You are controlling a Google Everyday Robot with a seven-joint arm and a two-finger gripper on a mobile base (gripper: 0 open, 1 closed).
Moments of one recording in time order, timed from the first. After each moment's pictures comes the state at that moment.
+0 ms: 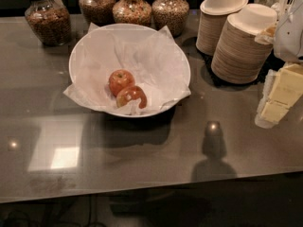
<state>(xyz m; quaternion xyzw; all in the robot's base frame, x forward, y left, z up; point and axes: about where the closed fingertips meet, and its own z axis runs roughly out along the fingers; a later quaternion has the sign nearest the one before) 0.440 -0.210 0.976 -0.60 0.78 -0.03 0.17</state>
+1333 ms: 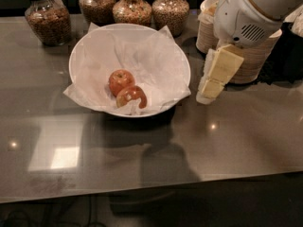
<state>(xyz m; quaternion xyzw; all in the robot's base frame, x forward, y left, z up) 0.488 -0.106 0.994 -0.66 0.71 0.01 0.27</state>
